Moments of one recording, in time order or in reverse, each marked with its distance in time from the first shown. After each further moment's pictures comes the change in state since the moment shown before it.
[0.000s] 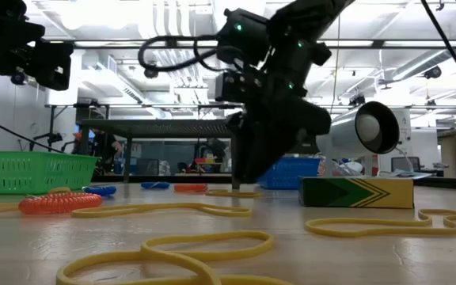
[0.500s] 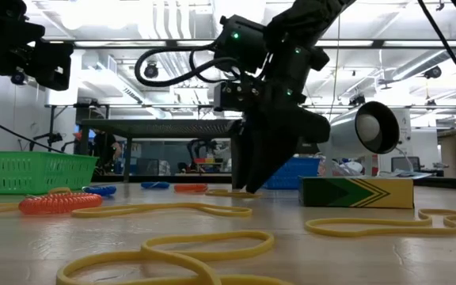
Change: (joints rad) left arm 0.000 0.002 0.000 0.000 0.000 0.000; right arm 0.000 0.028 0.004 -0.004 0.003 0.029
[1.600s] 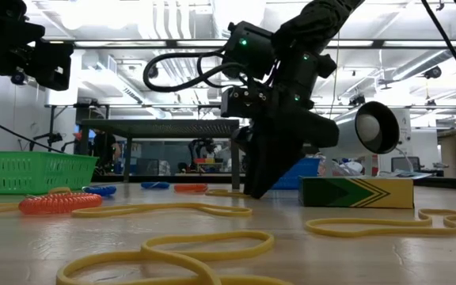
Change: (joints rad) left arm 0.000 0.000 0.000 0.000 0.000 0.000; right arm -0.002 -0.006 -0.072 0.064 -0.038 0.045
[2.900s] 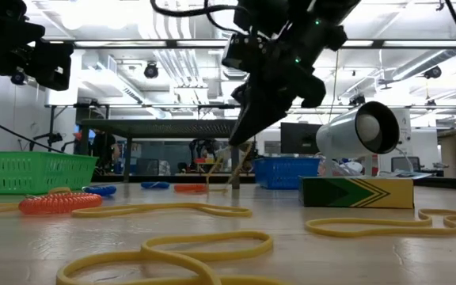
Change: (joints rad) left arm 0.000 -0.001 0.000 0.000 0.000 0.000; right arm 0.023 -0.177 -0.049 0.119 0.097 0.025
